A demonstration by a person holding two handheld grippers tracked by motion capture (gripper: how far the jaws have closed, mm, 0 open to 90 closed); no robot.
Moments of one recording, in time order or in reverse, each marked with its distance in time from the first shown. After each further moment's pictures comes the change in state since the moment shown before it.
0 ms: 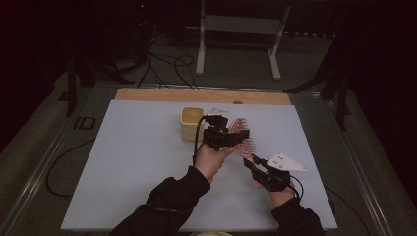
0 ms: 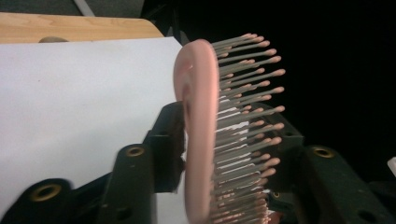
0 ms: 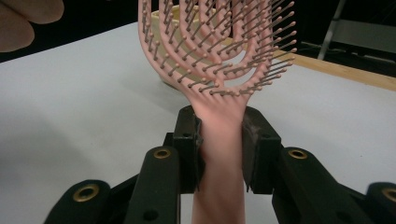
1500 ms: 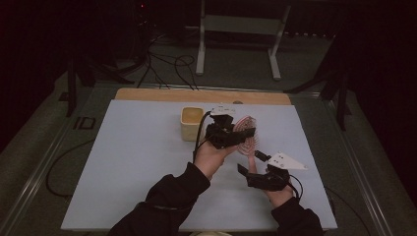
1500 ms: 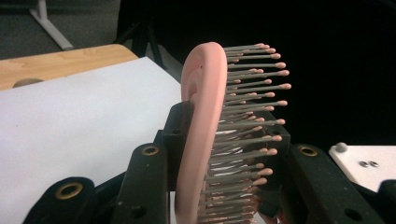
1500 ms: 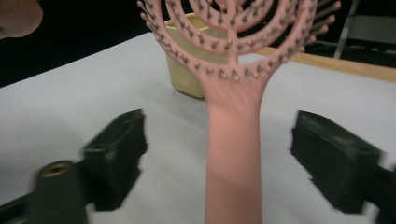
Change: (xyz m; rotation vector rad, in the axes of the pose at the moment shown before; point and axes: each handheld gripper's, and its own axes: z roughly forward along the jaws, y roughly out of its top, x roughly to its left) left arm -0.015 0.012 -0.010 -0.035 -0.078 0.156; right arm -0.002 -0.001 0.003 -0.025 0.074 0.062
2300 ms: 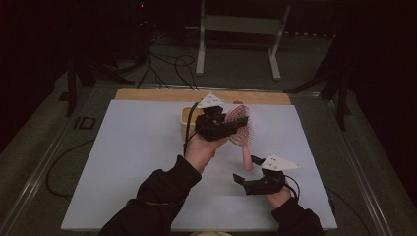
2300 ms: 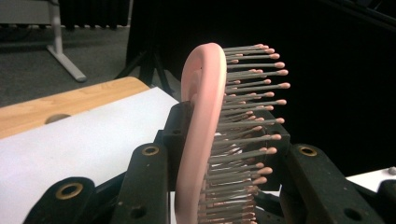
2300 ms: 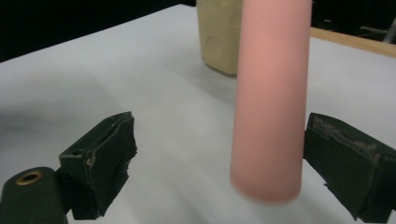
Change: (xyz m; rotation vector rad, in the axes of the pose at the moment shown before) left arm 0.006 0.019 -0.031 -0.091 0.024 0.056; right arm 0.003 -0.007 0.008 0.089 0.112 -0.062
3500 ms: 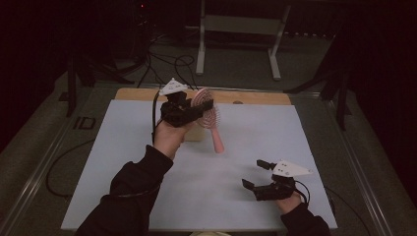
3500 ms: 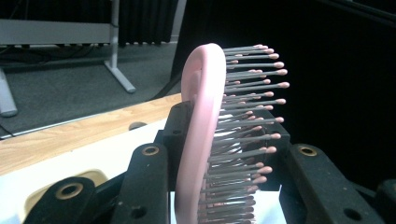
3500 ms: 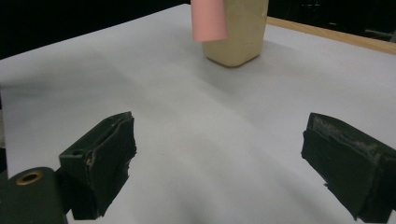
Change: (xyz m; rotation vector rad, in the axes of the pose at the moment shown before) left arm 0.058 0.013 -0.056 -0.055 0.157 -0.003; right arm -0.009 -0.014 -0.025 -0.014 0.021 -0.015
